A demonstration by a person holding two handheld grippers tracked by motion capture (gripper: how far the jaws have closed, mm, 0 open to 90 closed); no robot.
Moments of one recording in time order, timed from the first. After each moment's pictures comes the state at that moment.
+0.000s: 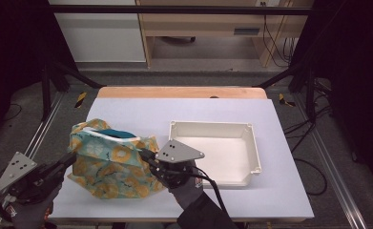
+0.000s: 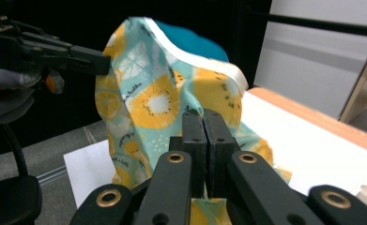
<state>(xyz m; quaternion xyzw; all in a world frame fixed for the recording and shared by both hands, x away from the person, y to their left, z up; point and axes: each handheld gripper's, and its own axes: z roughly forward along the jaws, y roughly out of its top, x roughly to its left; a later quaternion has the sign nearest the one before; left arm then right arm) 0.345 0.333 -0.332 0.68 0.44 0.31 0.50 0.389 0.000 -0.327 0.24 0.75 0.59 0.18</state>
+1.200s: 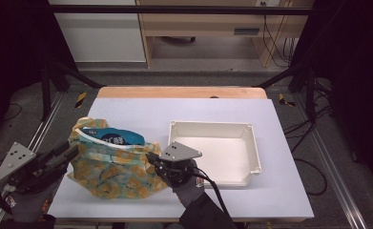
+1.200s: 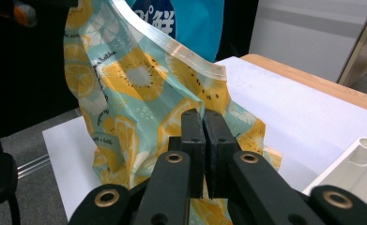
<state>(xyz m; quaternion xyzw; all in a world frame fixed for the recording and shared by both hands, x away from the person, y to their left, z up) 0.364 0.336 -0.318 0.68 0.43 0.33 0.50 0.405 -0.004 -0.360 0.28 0.77 0.55 0.16</state>
